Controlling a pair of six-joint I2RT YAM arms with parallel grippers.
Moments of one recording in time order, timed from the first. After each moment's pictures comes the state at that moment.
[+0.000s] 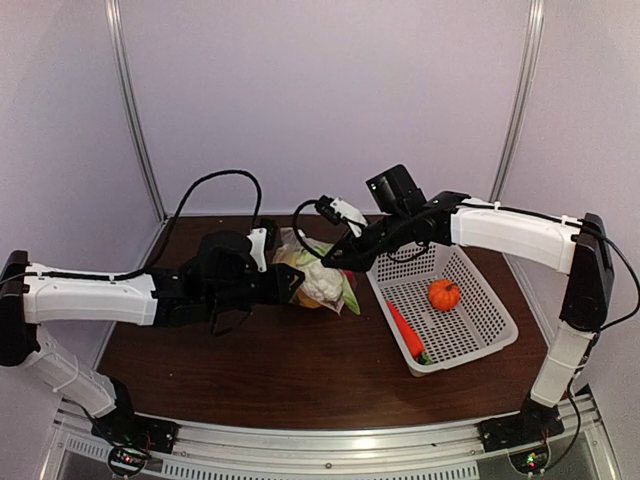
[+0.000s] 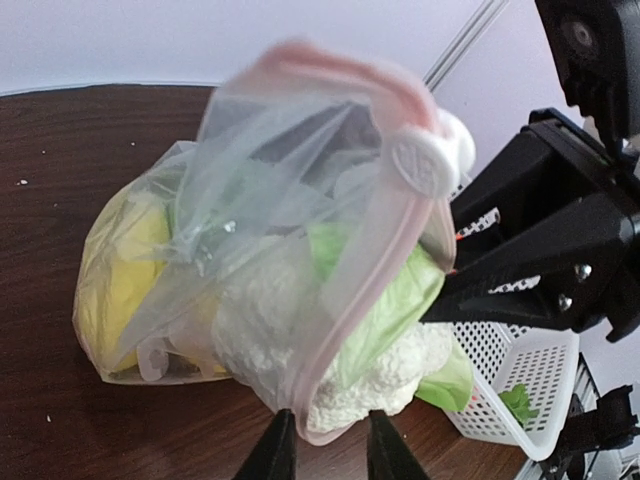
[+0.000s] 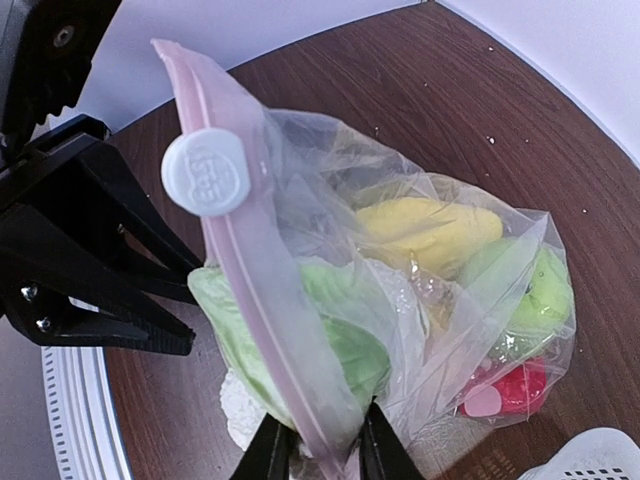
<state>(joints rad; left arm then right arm) -0.98 1.39 0.86 0.11 -0.19 -0.62 0.75 1.77 1.52 -0.45 -0.42 -0.13</state>
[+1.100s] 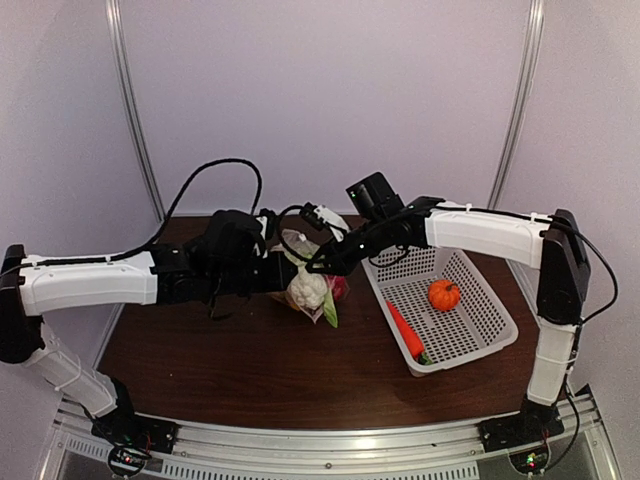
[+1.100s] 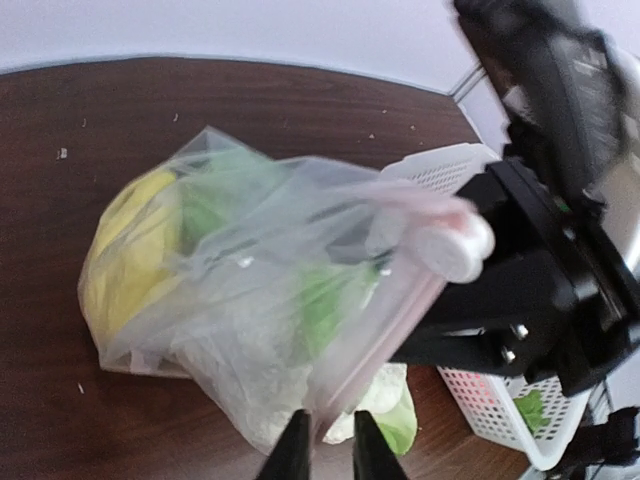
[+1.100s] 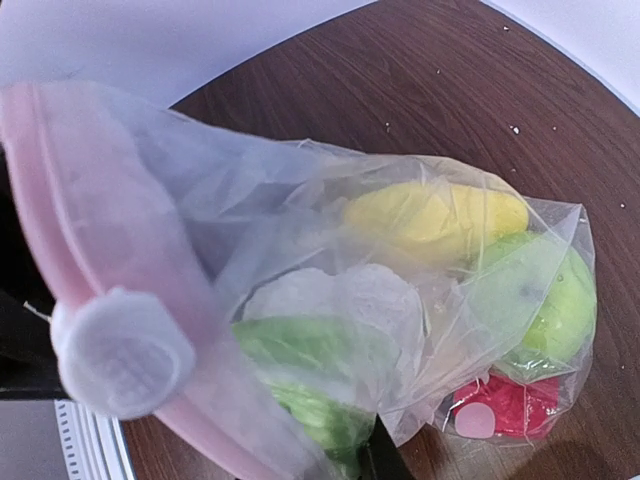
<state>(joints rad) -0.96 1.43 1.04 -0.18 -0.22 -0.69 0.78 1.91 1.61 -0.42 -0.45 -0.05</state>
